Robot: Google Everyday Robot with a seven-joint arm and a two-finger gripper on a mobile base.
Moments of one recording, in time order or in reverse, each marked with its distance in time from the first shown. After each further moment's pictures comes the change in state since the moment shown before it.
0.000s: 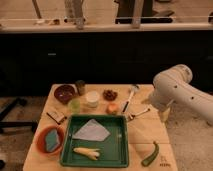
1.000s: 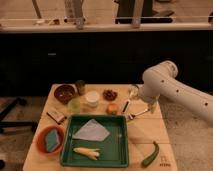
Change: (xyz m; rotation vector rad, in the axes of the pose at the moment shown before) arm -0.011 -0.069 0.024 0.067 -0.039 -0.301
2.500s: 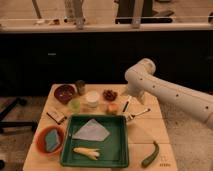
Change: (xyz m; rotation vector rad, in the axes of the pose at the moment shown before) arm 0.030 -0.069 0.041 -0.049 0.106 -0.149
